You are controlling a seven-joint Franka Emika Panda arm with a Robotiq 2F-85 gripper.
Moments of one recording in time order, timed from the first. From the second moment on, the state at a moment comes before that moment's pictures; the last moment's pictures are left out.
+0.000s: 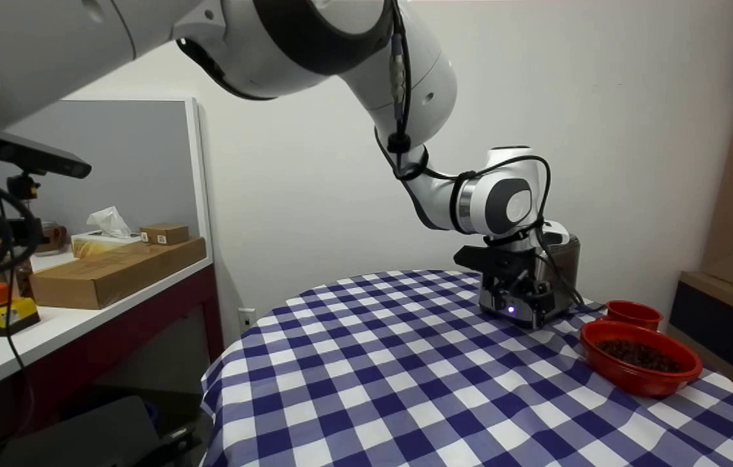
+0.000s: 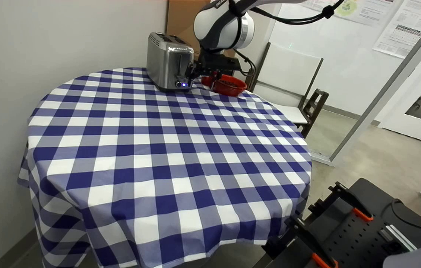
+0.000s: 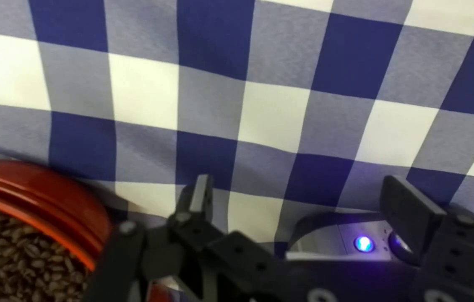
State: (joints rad) arm -0.02 0.97 -0.07 -1.31 -0.02 2.49 0.18
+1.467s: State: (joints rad) arm 0.01 1.13 -0.07 -1.04 -0.02 2.53 0.22
